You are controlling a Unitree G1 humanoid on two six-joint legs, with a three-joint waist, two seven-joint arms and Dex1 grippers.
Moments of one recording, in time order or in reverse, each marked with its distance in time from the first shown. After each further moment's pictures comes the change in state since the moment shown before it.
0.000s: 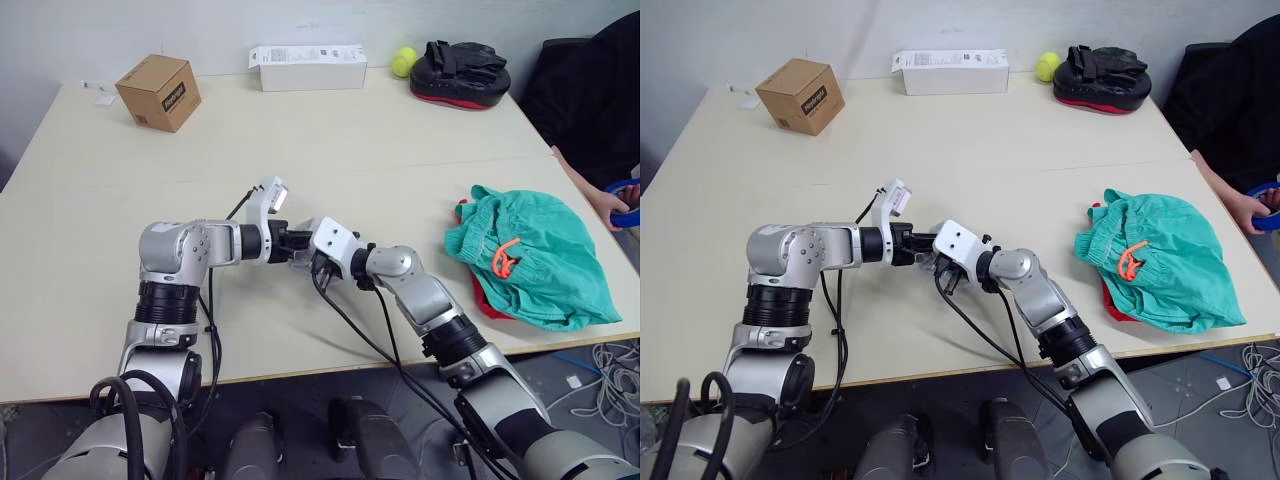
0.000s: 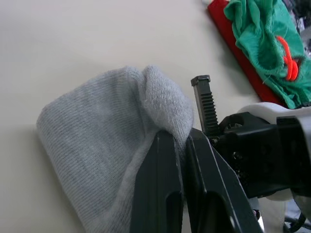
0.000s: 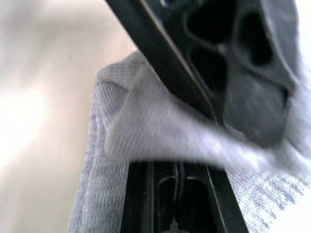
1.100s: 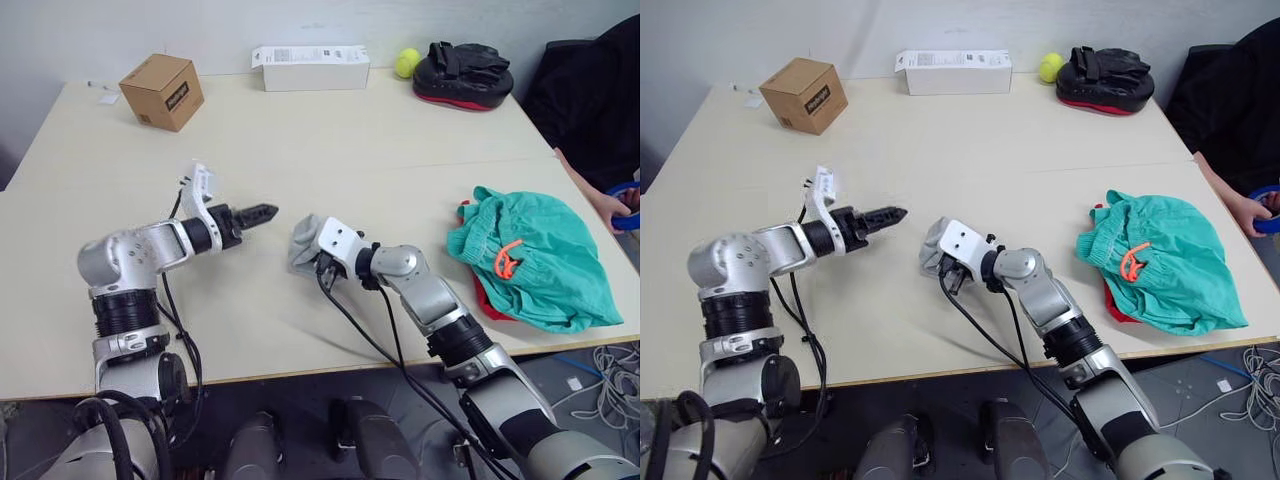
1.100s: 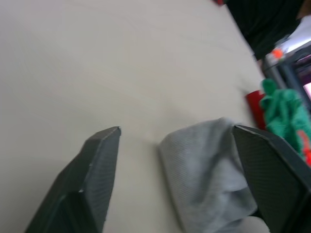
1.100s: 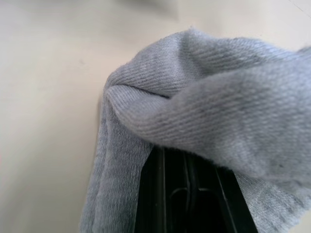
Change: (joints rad) left arm 0.064 0.051 0.179 0.043 -0.007 -0.137 0.099; right arm 0.003 -0.025 0.002 -0.008 0.000 0.001 0.011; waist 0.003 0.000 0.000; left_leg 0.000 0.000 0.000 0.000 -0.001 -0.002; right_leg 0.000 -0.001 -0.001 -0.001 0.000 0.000
